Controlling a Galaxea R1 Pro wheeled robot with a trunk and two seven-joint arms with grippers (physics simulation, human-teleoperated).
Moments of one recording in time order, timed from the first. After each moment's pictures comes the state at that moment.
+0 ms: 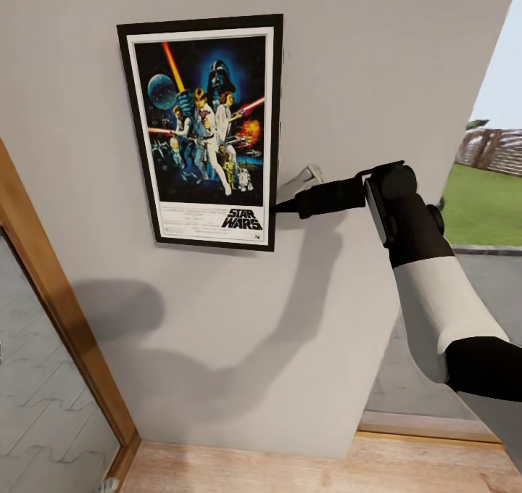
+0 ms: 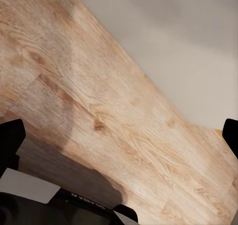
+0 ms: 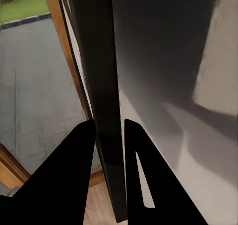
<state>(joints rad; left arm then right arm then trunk) -0.28 0.23 0.06 -0.23 0.74 0.18 -0.39 -1.32 -0.02 0.13 -1.08 0.20 0.97 1.28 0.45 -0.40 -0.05</state>
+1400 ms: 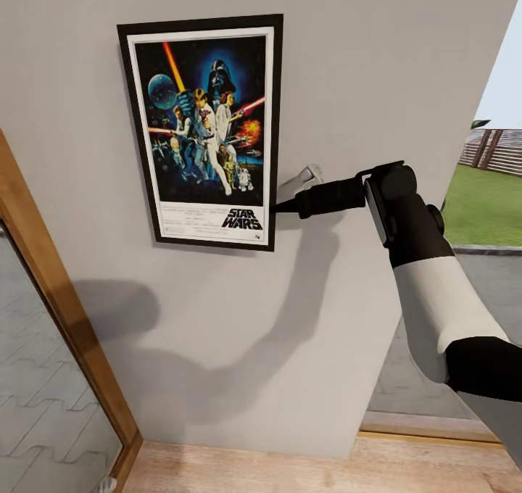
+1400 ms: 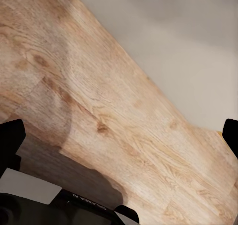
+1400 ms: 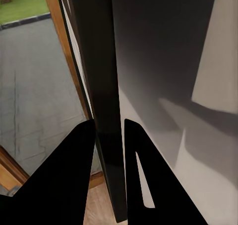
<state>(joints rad) -0.28 0.23 0.06 -0.23 0.74 0.18 -0.39 -1.32 -0.02 0.13 -1.08 0.20 0.97 1.28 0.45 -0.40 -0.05</state>
